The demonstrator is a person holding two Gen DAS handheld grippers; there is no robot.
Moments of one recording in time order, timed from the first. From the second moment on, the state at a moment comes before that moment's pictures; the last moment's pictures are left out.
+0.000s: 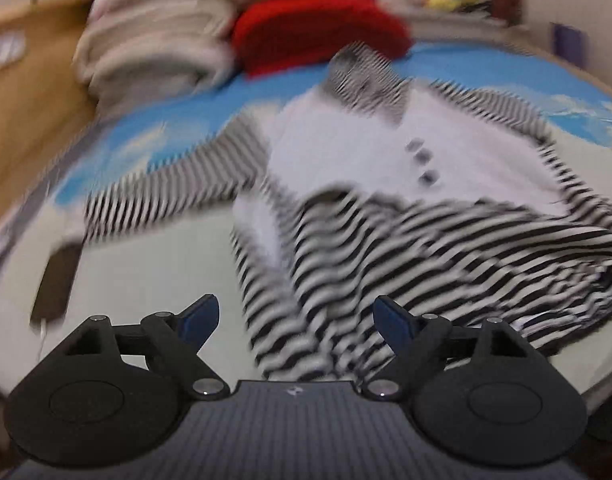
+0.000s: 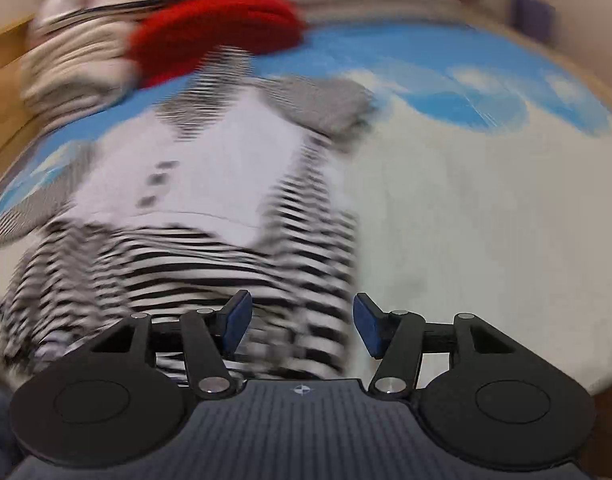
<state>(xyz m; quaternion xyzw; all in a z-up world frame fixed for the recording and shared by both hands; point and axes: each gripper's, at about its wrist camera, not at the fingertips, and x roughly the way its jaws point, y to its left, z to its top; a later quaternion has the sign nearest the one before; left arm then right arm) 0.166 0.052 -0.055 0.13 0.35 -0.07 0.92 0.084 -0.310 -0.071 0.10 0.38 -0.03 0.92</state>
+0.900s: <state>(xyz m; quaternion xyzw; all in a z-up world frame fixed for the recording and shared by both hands) 0.145 0.024 -0.115 0.22 0.43 -0.21 0.85 0.093 -0.220 -0.126 -0.13 0.44 0.12 0.88</state>
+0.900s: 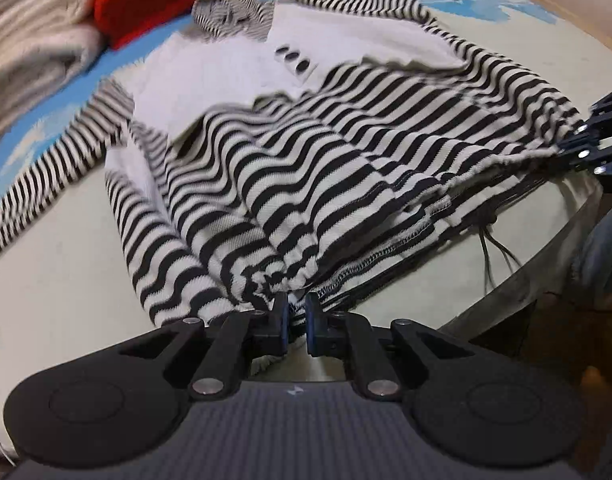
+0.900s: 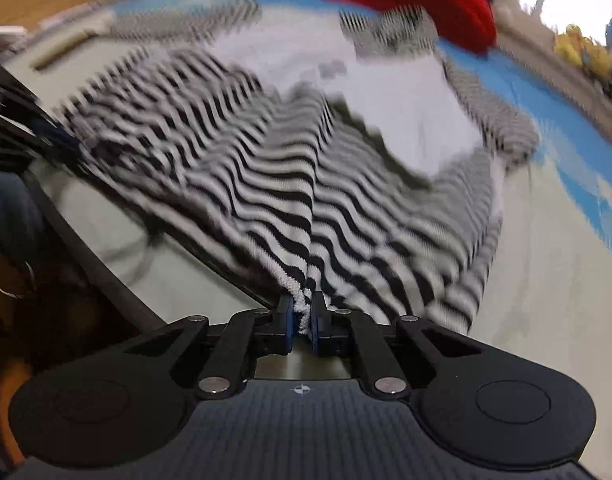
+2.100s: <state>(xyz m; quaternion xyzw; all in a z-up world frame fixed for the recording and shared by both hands) 0.370 0.018 -0.079 0.06 0.39 0.03 0.92 0.515 -0.345 -0.072 0.17 0.33 -0.07 0.93</state>
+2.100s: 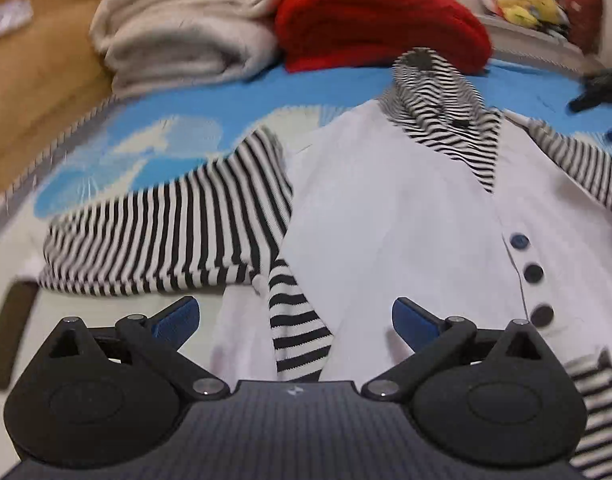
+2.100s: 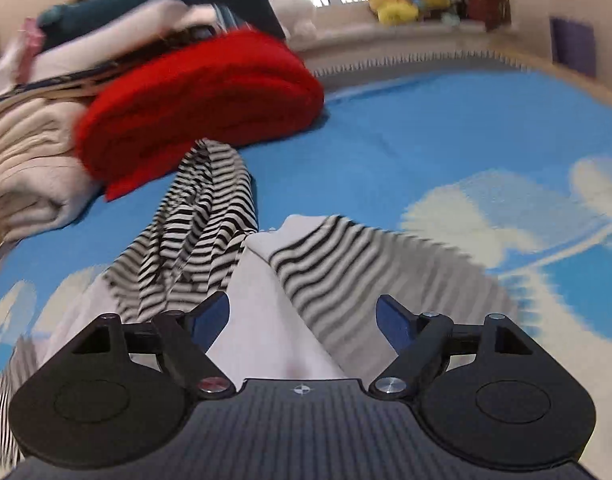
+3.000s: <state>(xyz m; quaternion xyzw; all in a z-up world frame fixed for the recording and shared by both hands) 0.365 0.036 -0.104 -0.06 0.48 0.03 0.88 0.205 -0.659 -0.131 0.41 0.25 -0.59 0.65</state>
